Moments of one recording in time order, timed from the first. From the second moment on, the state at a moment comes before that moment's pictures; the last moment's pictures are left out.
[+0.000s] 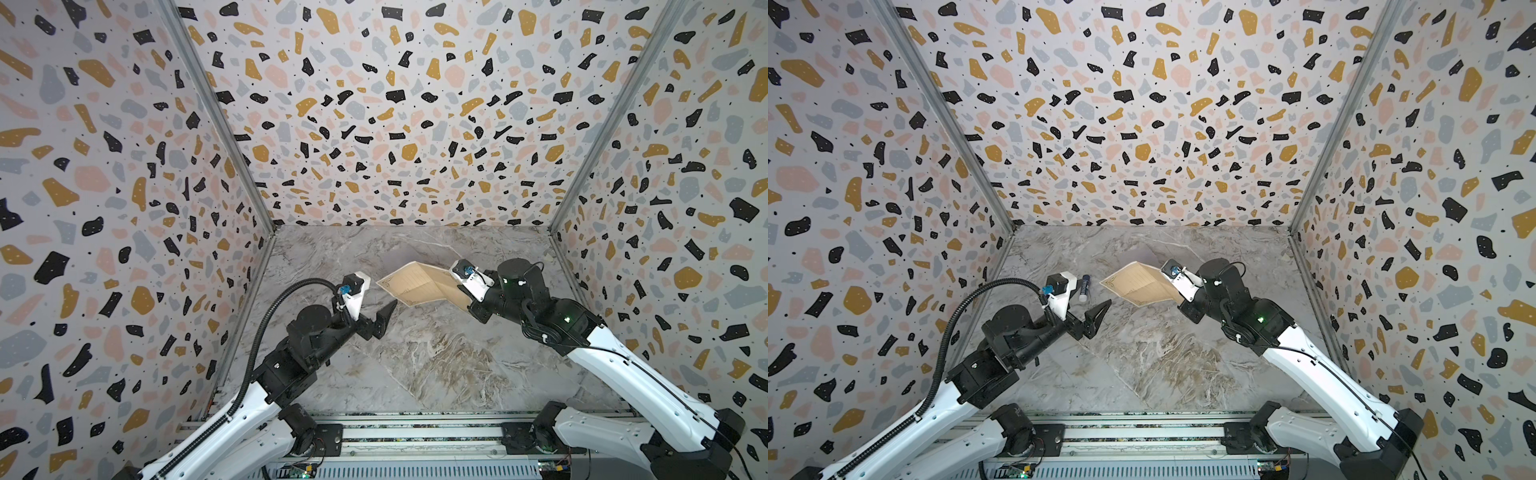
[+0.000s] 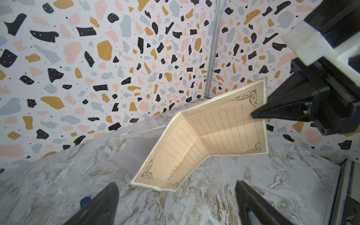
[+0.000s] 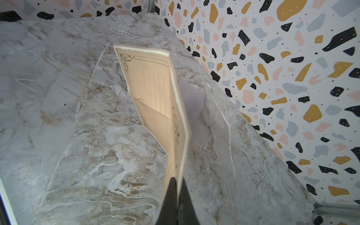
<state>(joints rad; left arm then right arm) -0.72 0.70 0.67 -0.07 0.00 0.00 0.76 1.06 1.16 -0.63 0.05 -0.38</state>
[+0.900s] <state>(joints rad) -0.72 0.89 0.70 -0.02 0.07 0.18 0.94 0.97 1.13 -0.64 0.21 -0.52</state>
